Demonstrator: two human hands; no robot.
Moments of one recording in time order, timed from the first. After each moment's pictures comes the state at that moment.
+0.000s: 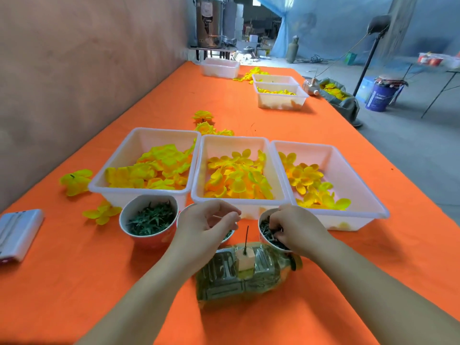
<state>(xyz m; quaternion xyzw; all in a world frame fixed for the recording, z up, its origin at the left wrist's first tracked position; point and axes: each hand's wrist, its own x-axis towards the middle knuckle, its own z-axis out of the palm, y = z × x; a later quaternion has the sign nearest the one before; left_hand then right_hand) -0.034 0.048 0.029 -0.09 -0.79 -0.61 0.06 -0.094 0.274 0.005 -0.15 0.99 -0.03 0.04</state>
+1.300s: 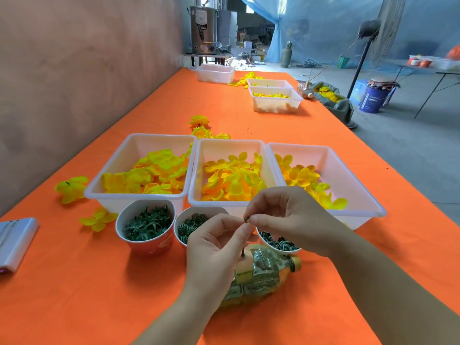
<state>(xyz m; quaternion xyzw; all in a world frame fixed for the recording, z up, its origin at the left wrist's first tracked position) -0.003 0.087 0.020 -0.08 -0.62 -0.77 0.12 -0.039 0.247 0.088 -0.23 0.81 -0.53 0.07</state>
